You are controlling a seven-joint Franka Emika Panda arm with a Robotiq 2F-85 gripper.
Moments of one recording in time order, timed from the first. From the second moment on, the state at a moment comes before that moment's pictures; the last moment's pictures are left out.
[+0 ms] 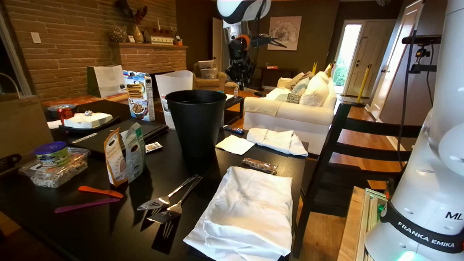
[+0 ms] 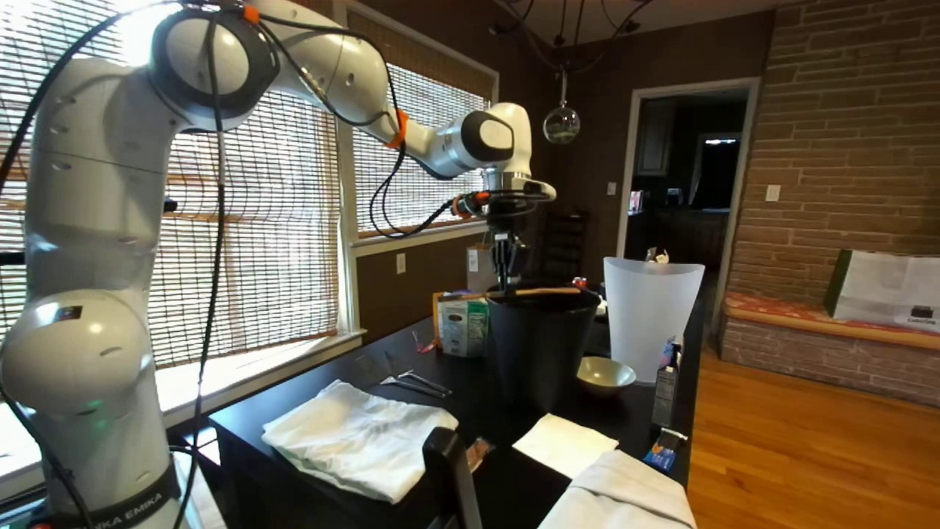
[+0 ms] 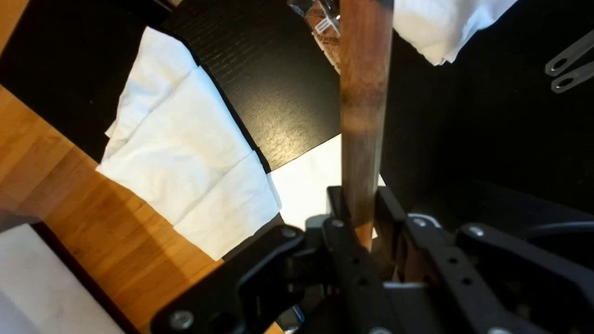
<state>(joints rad) -0.08 0.21 -0.11 -1.66 -0.19 1.77 0.34</state>
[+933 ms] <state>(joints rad) -0.06 0.35 -0.11 -1.48 -0.16 1.69 0.45</state>
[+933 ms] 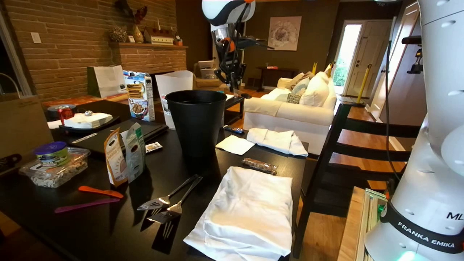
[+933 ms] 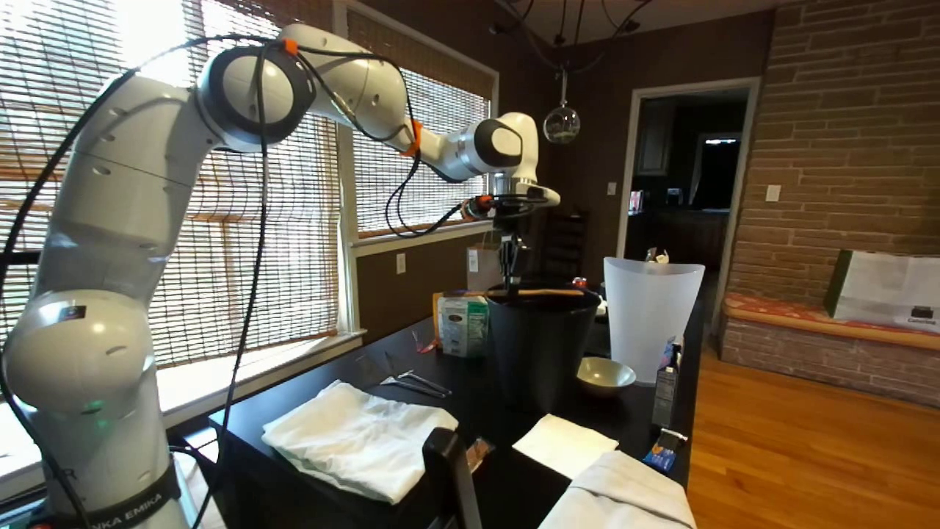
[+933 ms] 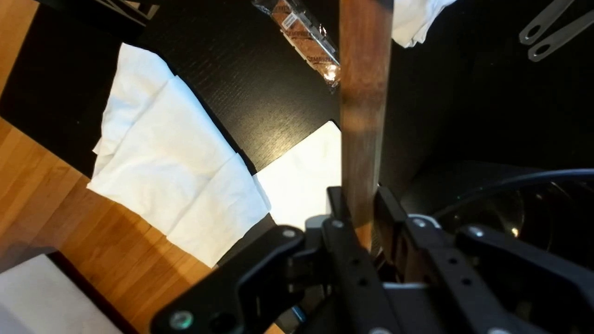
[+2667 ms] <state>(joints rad) -0.05 0.69 -0.11 -1.00 0.05 1.69 0.87</state>
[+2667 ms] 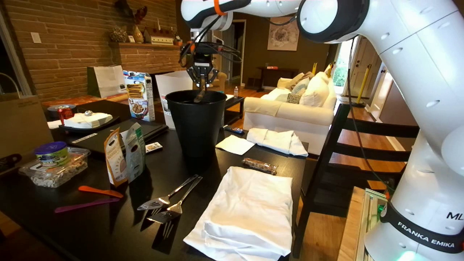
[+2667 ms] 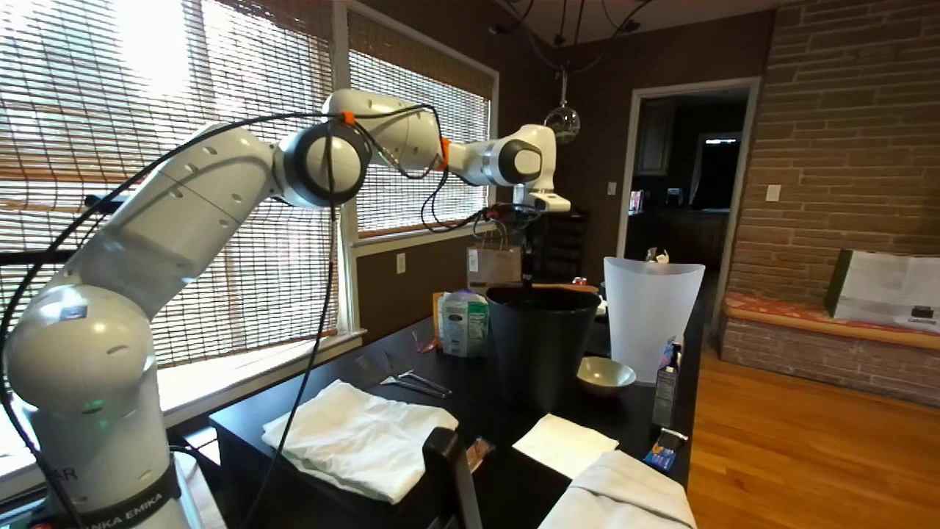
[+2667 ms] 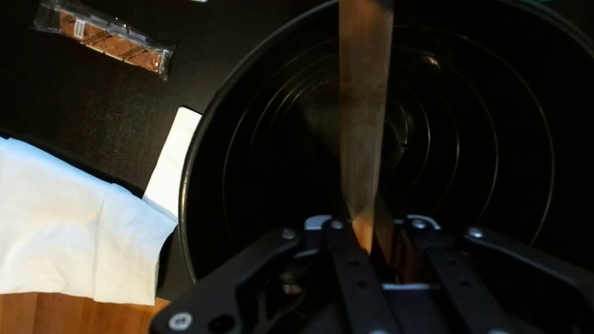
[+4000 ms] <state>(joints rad) -0.07 0.88 -0.11 -0.74 0.08 1.68 1.11</state>
